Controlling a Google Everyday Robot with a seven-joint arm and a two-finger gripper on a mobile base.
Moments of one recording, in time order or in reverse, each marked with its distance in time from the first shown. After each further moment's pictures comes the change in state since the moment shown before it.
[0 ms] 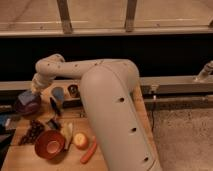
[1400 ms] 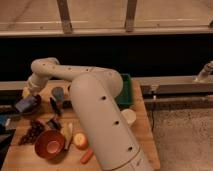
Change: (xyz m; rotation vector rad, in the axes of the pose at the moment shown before) arm -0.003 0.027 0.049 -0.122 0.085 -0.069
